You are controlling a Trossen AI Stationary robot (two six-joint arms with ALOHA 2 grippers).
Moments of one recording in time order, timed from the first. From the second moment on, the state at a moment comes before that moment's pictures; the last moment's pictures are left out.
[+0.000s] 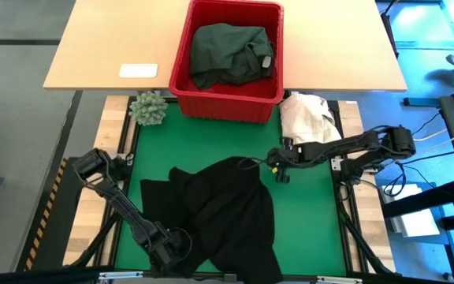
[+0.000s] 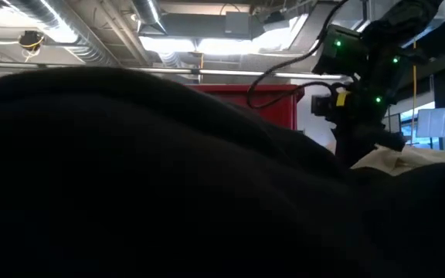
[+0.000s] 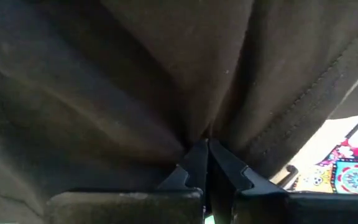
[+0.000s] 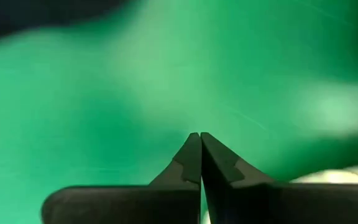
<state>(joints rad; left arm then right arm) -0.84 1.90 1.11 -0.66 0.29 -1.24 -0.04 1.44 0.68 -0.45 0.26 -0.05</state>
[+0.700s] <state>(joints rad) -0.82 1.90 1.11 -0.67 0.23 -1.18 0.14 1.52 0.69 -0.10 -0.01 -0.02</state>
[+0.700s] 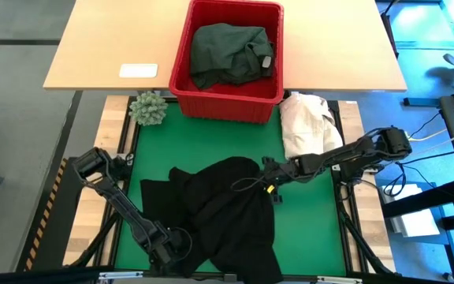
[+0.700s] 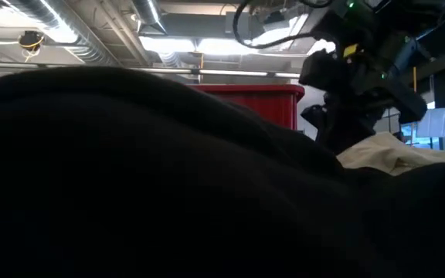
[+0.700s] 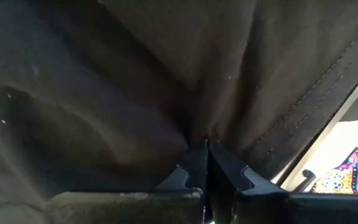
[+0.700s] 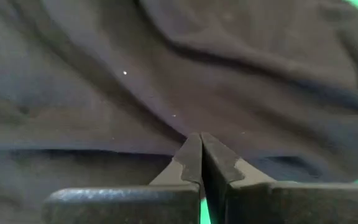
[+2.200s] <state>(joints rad) -0.83 1.82 1.10 -0.91 0.27 -1.16 -0.02 1.44 0.69 -0.71 0.45 0.13</state>
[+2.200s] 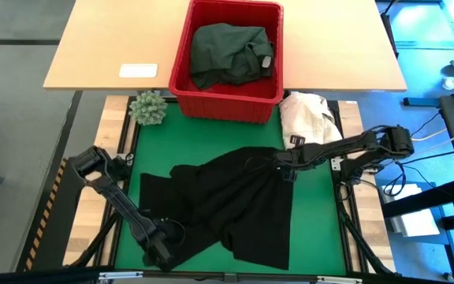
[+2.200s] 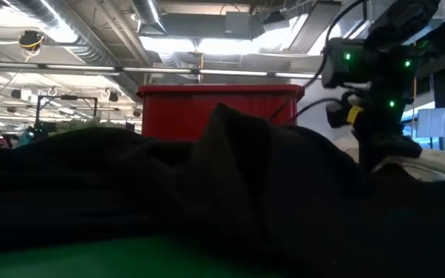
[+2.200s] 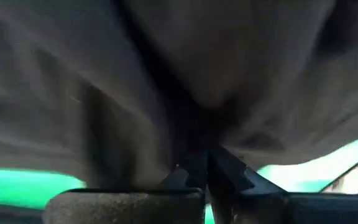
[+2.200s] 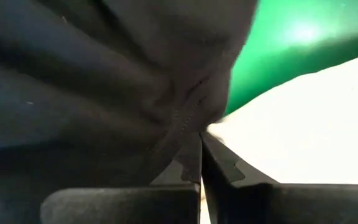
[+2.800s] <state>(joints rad) -0.84 1.77 1.11 -0.53 -0.33 -1.08 0.23 1.36 0.72 -0.35 0.19 0.13</state>
